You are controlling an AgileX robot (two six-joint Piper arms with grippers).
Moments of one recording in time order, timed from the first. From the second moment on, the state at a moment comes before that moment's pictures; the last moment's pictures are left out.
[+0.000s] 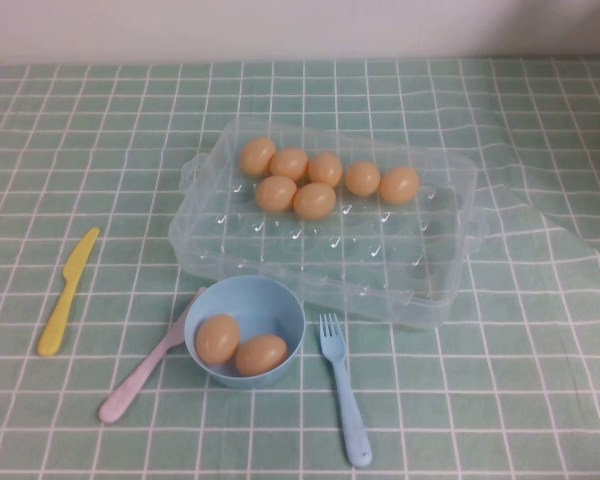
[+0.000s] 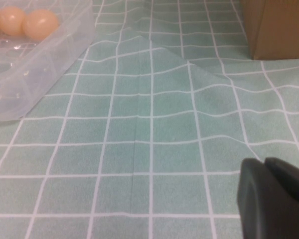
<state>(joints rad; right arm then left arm) 0.05 -0.01 0.03 0.01 0.38 0.08 -0.15 -0.01 0.03 -0.69 0.12 0.12</state>
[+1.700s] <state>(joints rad) 0.05 -0.01 0.03 0.01 0.38 0.08 -0.40 1.97 -1.88 -0.15 1.18 0.26</state>
